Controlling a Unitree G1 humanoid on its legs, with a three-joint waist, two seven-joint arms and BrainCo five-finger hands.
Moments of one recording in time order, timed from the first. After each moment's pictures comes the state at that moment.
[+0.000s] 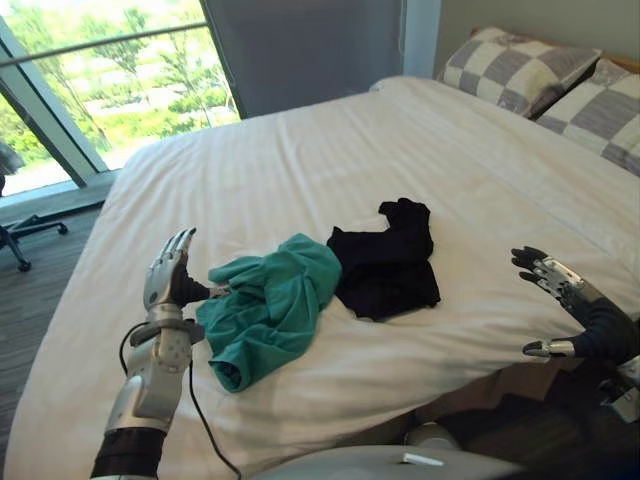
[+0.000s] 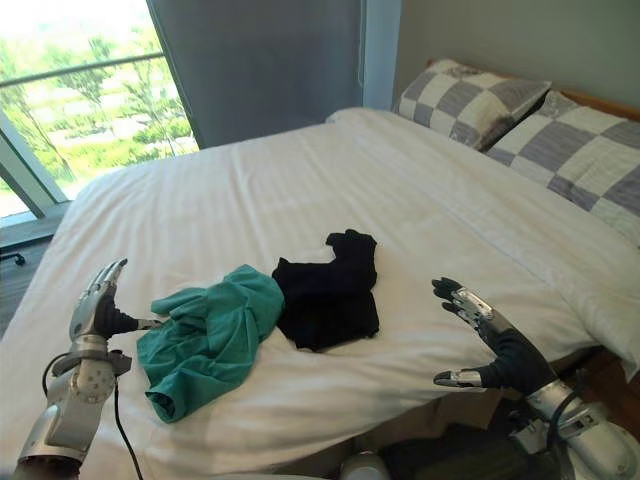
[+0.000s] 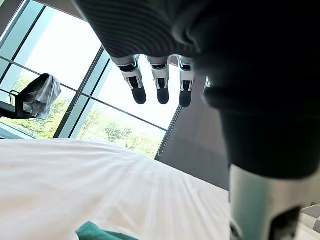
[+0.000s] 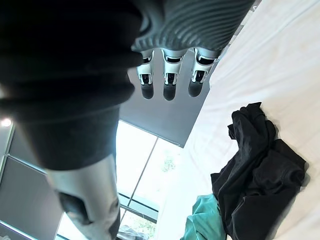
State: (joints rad) left arm 0.04 0.46 0.12 0.09 0.58 0.05 0.22; right arm 0.44 -0.40 -0.50 -0.44 0.27 -0.21 0.75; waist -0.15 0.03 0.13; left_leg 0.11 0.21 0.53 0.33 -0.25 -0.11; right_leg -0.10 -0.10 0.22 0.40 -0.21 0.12
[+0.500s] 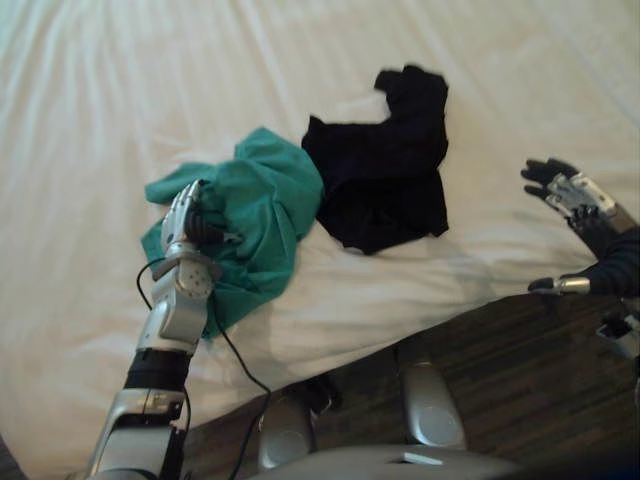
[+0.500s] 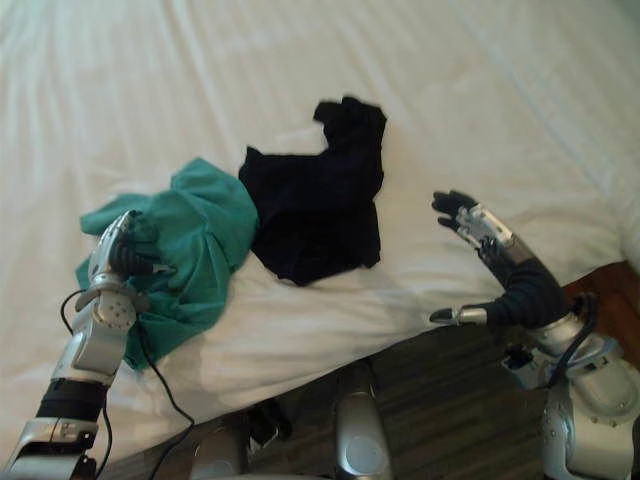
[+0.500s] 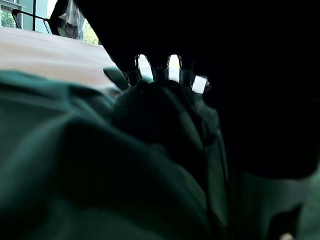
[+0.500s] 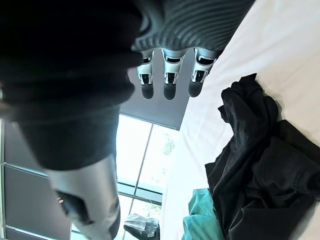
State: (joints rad) left arm -0.39 0.46 0.01 0.27 0.52 0.29 0.18; right arm 0.03 -0.50 -0.47 -0.46 0.47 -0.22 0.65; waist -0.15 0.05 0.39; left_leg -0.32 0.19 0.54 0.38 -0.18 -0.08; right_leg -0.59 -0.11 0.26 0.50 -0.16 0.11
